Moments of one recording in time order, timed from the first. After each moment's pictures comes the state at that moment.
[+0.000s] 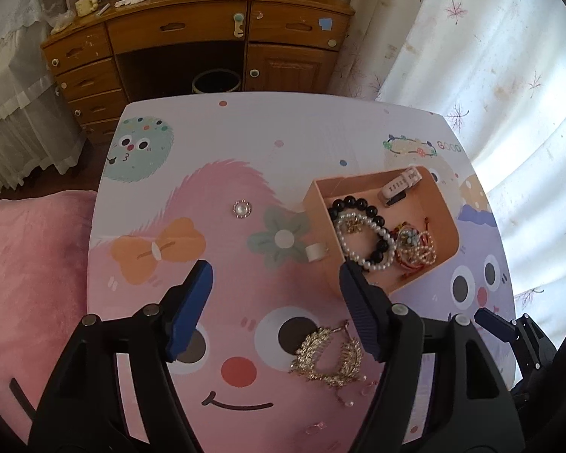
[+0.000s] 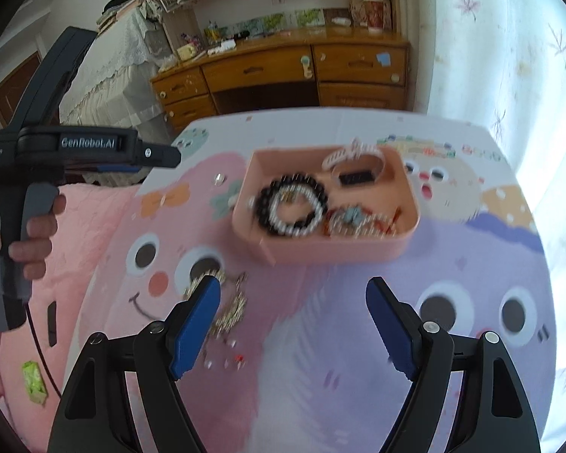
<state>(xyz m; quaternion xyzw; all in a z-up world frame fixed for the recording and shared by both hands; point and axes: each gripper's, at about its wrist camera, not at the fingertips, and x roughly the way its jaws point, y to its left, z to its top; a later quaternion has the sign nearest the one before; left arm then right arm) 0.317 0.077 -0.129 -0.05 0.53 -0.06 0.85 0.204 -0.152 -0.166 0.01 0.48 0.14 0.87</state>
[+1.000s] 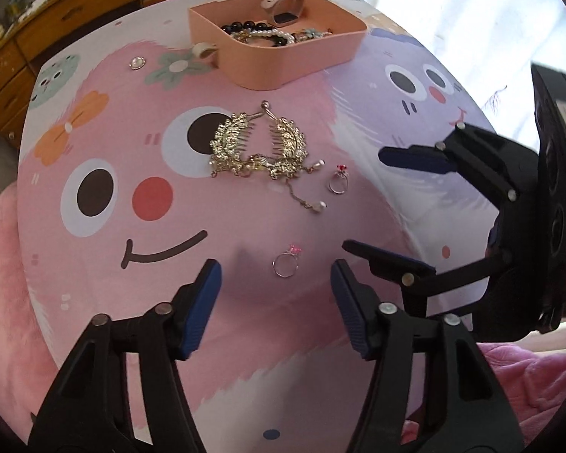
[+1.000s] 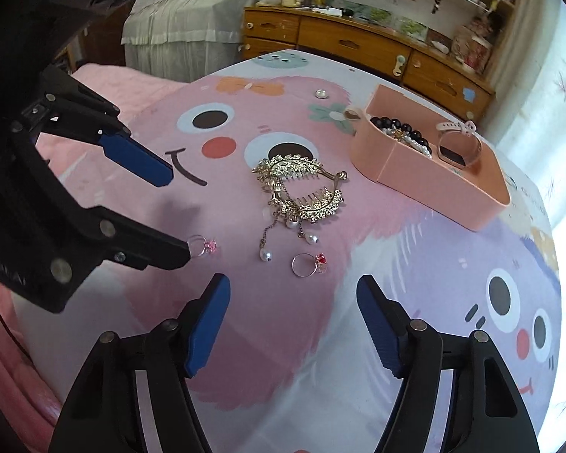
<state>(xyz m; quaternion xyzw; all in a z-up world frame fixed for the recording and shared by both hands) 0.162 0.029 -0.212 0.08 0.57 -0.22 0.79 0.127 -0.076 -0.240 -0.20 0.45 0.22 0.84</state>
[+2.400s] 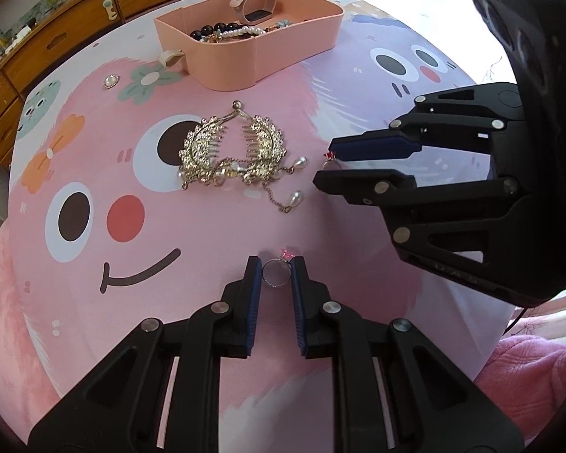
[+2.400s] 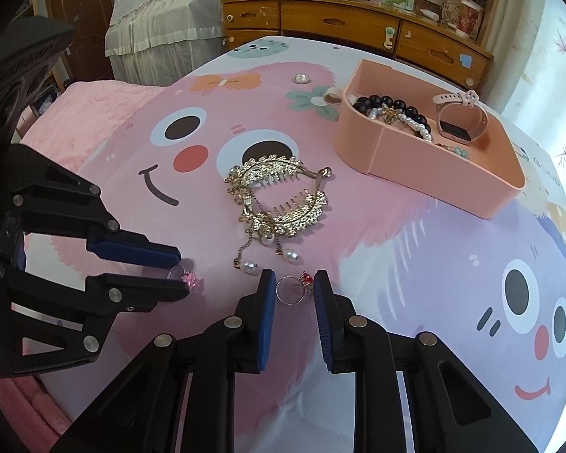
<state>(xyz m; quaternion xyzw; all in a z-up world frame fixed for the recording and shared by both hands) 0.159 0.009 -0.225 0.12 0.55 -0.24 0.79 0.180 -0.091 -0.245 -0.14 0.49 0.22 0.83</state>
